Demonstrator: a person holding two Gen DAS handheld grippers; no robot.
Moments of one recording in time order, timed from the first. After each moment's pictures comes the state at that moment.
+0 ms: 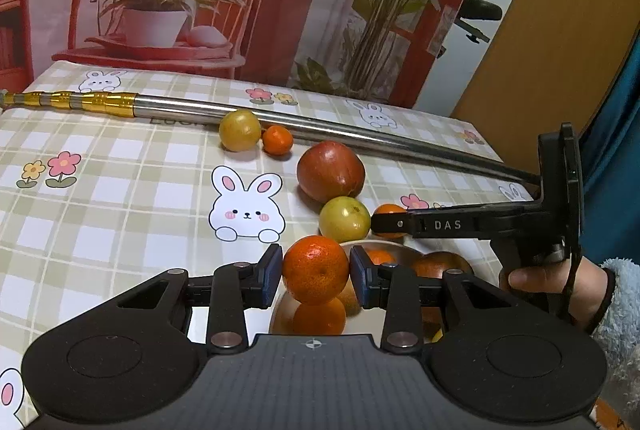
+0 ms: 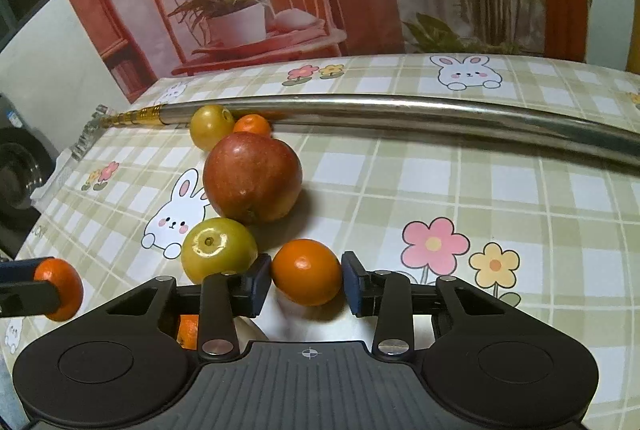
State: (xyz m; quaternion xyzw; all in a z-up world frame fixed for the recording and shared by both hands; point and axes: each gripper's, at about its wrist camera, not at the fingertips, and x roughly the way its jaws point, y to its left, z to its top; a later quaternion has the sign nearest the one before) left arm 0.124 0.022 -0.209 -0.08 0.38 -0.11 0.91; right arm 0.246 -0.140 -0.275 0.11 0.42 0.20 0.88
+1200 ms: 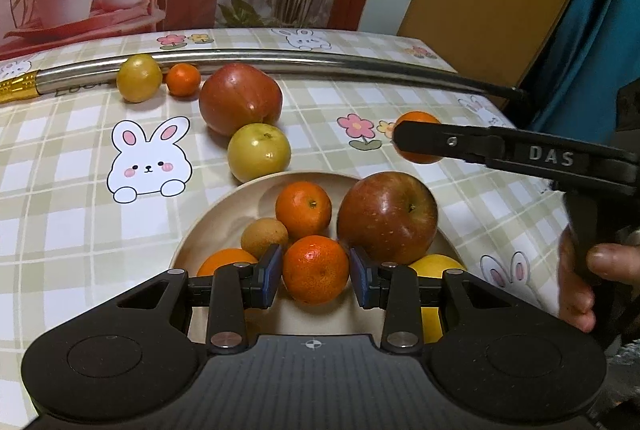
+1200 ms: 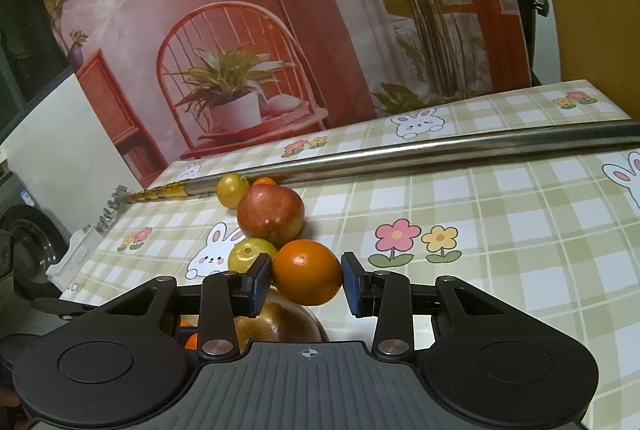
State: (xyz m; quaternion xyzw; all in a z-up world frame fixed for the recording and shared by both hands) left arm 0.138 -0.030 -0.248 -0.02 0.44 -0.19 0.88; right arm 0.156 -0.179 -0.242 0.18 0.31 0.16 0.92
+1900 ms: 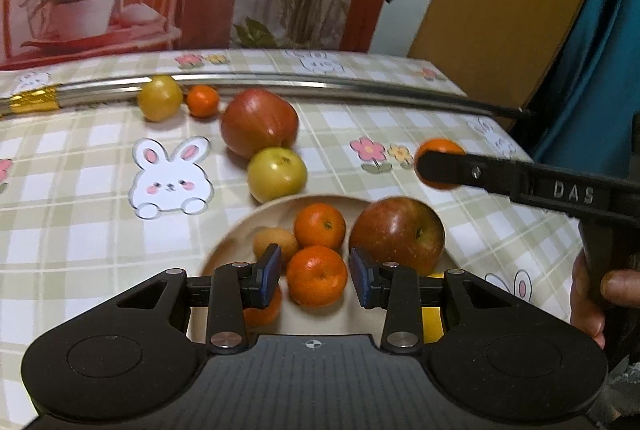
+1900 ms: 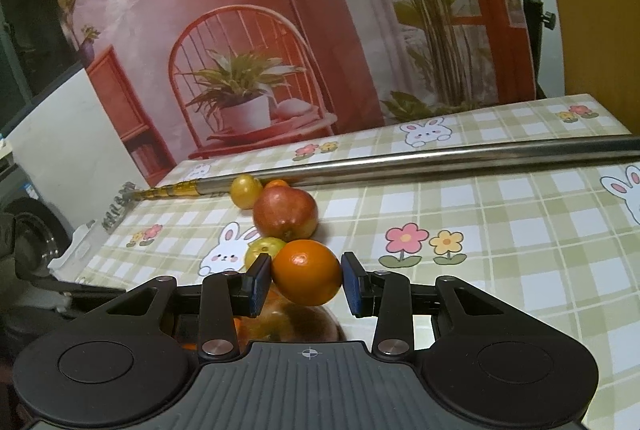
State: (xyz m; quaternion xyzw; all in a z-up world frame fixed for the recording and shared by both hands) left arm 0.129 -0.018 -0.231 -0.03 0.41 -0.17 0.89; right arm 0.141 -0.172 -0.229 0.16 0.30 0.17 0.92
